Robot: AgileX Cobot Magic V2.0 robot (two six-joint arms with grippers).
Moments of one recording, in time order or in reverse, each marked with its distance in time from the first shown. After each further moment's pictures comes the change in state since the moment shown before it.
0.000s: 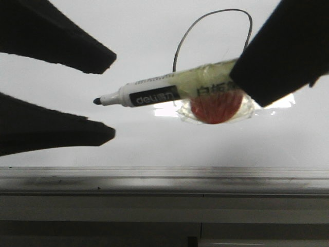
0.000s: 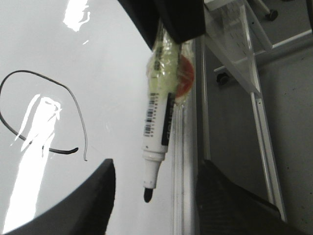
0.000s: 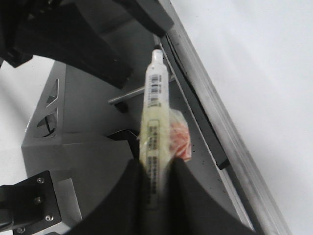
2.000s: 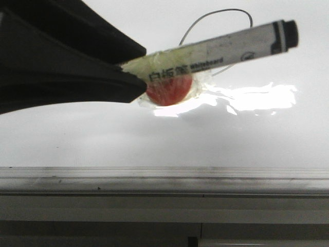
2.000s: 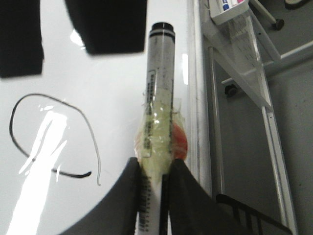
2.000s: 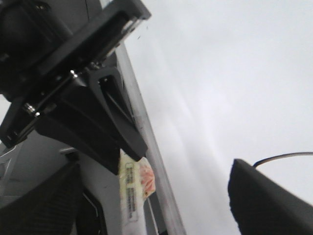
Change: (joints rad) left arm 0.022 0.046 -0.025 -0.036 -0.079 0.002; right arm 0.074 -0.013 -0.126 -0.112 -0.149 -0.052
